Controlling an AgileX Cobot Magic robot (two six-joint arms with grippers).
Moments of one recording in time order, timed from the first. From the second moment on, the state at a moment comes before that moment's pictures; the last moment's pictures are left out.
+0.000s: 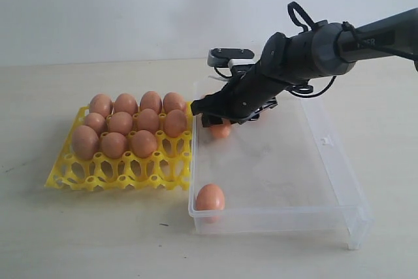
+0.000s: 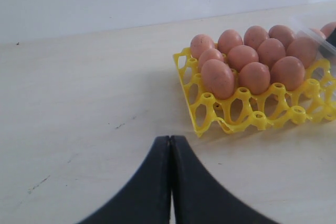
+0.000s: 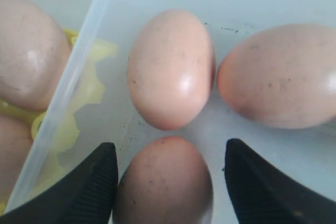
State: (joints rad) left arm -0.06 0.01 0.00 -0.17 0.37 0.21; right arm 0.43 2.25 -1.51 0.53 0.42 -0.31
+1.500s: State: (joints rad) left arm -0.06 0.01 0.00 -0.17 0.37 0.21; right arm 0.45 2.05 -1.38 0.43 0.42 -0.34
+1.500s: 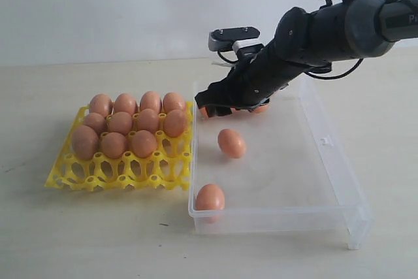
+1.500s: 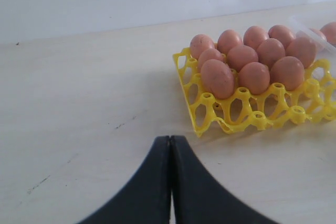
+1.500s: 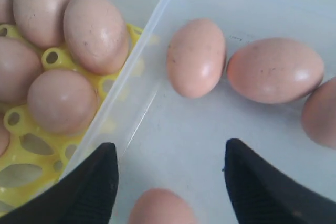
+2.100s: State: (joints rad) left arm -0.06 0.01 0.00 -0.17 0.37 0.21; right arm 0.46 2.10 -1.37 0.39 0.46 -0.31
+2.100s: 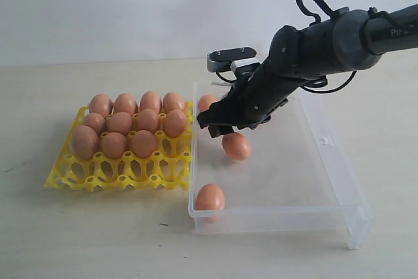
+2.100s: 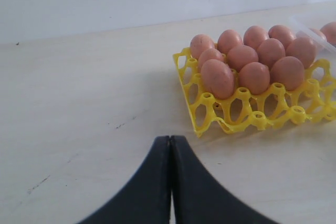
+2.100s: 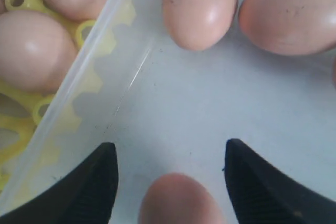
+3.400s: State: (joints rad) left arm -0.06 0.01 0.00 -0.17 0.37 0.21; right arm 0.48 2.01 -1.31 0.31 0.70 -0.39
